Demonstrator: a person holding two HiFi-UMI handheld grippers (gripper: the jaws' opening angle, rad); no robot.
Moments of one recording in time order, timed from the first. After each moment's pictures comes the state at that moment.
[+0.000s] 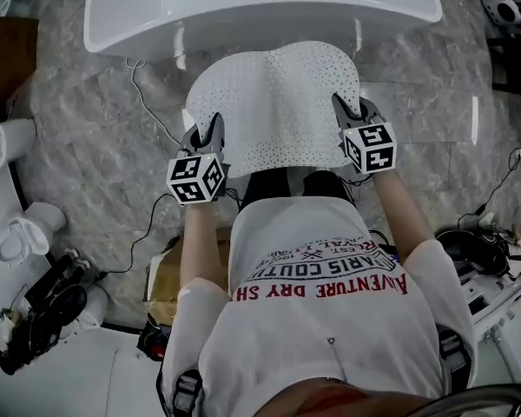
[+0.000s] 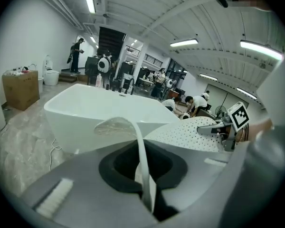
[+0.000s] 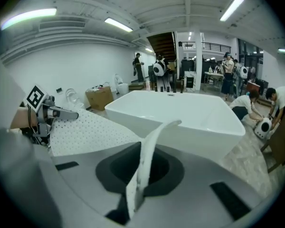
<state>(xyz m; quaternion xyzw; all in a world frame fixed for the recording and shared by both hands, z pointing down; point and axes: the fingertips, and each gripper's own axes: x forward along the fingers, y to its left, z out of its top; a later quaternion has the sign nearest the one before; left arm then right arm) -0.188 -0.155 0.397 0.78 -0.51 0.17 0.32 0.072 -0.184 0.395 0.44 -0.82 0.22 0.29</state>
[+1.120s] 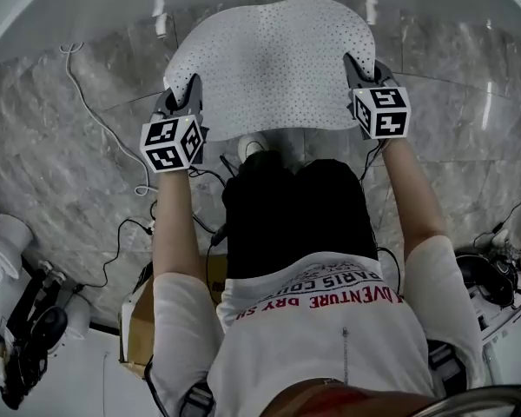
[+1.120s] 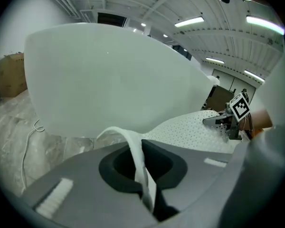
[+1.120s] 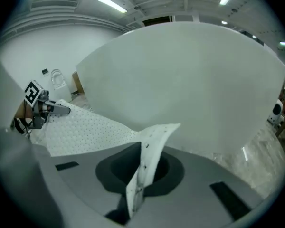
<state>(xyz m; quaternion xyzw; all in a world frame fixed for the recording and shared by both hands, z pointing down) -0.216 -0.264 0.875 0.77 -0.51 0.23 0.31 0.090 -0.300 0.875 0.45 -0.80 0.23 0.33</state>
